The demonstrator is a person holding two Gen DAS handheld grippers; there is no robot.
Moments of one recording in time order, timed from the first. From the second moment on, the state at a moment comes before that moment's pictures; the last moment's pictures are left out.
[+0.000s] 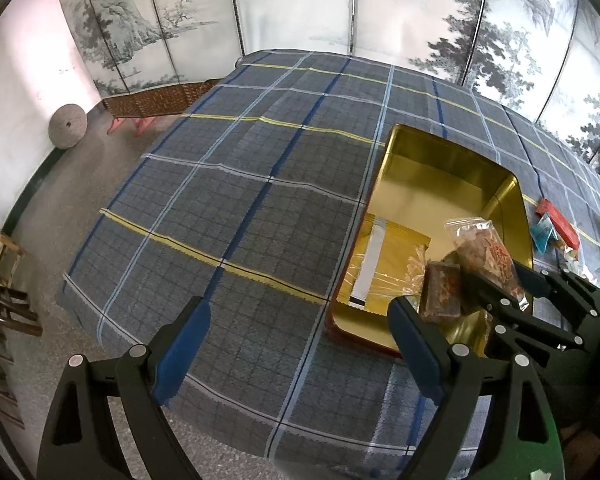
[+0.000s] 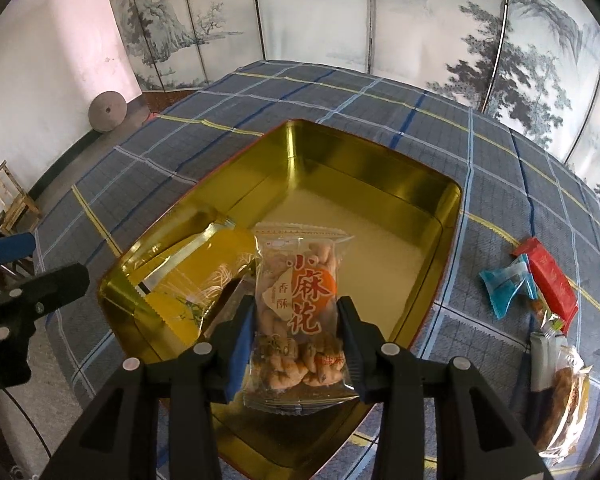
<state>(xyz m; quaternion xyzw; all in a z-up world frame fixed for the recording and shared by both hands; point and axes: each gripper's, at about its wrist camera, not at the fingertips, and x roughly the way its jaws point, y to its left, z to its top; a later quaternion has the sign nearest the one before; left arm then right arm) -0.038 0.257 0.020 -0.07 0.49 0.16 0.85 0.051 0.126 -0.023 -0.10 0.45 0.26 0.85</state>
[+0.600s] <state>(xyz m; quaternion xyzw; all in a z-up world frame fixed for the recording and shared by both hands) -0.027 0.214 0.029 -0.05 0.49 0.14 0.86 0.047 0.086 0.003 -0.06 0.44 0.27 0.86</state>
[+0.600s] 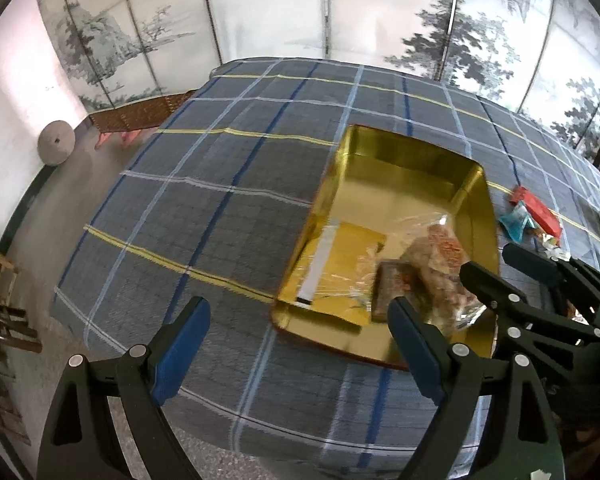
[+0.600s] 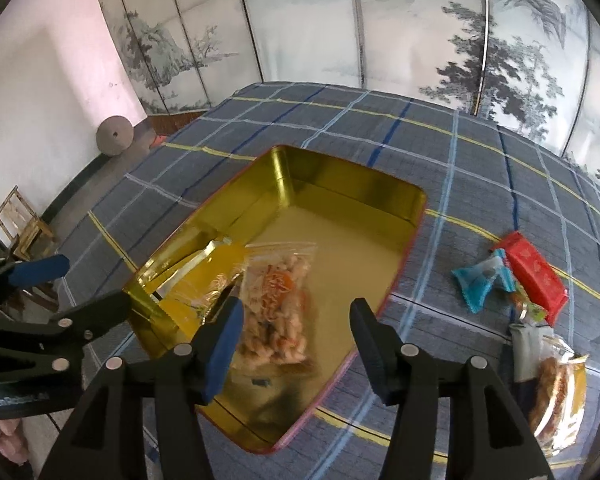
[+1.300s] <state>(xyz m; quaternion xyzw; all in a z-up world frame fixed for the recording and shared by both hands) 0.000 0.113 0.028 0.00 0.50 0.04 0.87 0.071 -0.113 -0.001 -0.01 0.45 0.11 0.89</state>
